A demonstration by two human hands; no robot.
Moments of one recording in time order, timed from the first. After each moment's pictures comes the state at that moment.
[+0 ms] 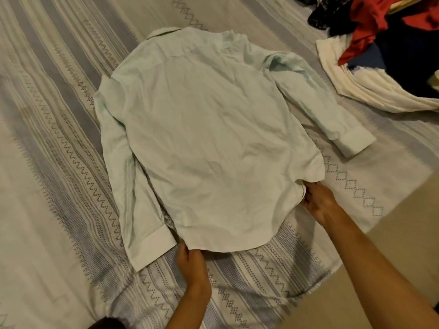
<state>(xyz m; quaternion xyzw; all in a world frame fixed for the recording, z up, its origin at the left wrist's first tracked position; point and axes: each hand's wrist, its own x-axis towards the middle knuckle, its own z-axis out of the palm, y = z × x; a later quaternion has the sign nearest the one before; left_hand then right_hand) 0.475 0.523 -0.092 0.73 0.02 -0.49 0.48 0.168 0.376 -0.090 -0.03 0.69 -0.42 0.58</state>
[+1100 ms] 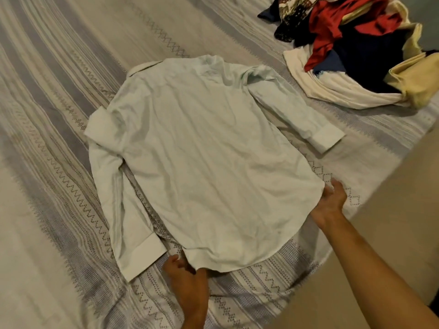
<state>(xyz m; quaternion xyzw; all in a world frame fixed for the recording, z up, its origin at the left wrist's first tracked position) 0.468 0.566 -0.097 0.83 -0.22 -0.41 0.33 0.132 0.408 -0.053 0.12 0.61 -0.59 0.51</state>
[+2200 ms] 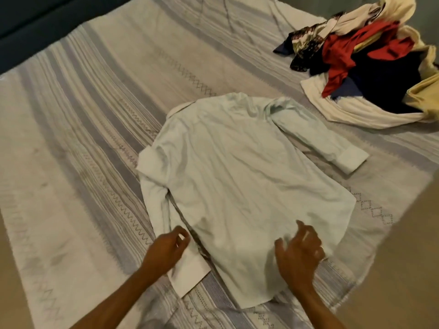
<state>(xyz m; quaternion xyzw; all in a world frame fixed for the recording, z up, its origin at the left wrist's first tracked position) 0.675 0.408 0.010 0.63 -0.71 -0.33 -0.01 0.325 0.483 -0.036 -0.44 0.87 -0.15 0.17</state>
